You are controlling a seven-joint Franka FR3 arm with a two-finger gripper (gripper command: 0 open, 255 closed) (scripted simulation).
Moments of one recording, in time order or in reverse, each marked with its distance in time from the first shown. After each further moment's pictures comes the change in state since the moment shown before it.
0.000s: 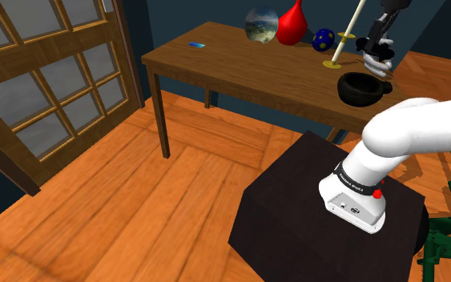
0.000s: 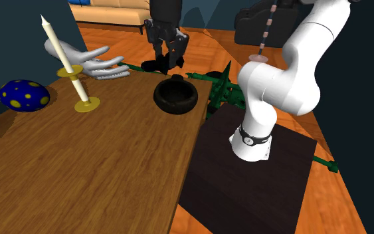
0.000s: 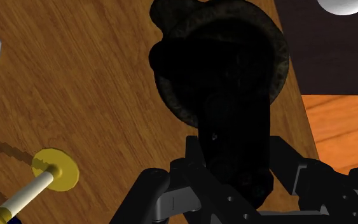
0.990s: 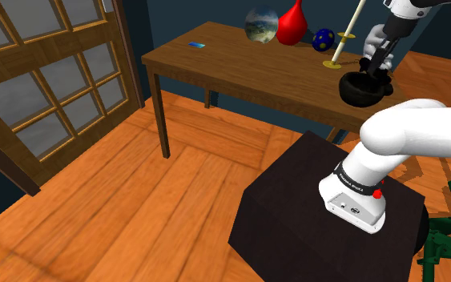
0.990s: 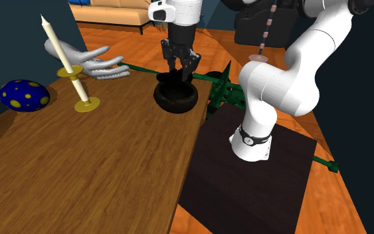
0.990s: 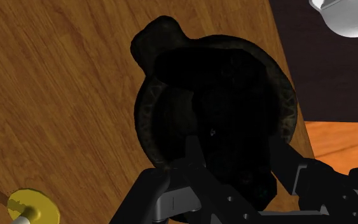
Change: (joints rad) arm -0.076 -0.170 -0.049 -0.227 -0.083 0.060 -0.017
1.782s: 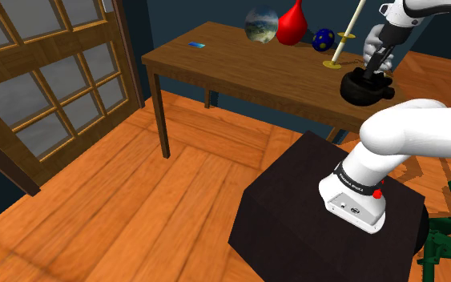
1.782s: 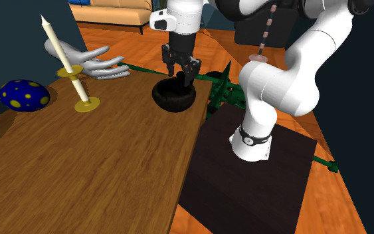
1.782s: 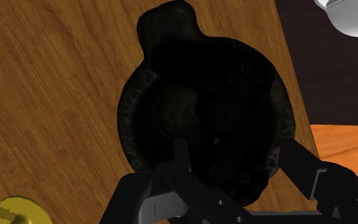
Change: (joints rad) arm -0.009 -0.008 -0.019 -0.052 -0.020 0.044 0.009
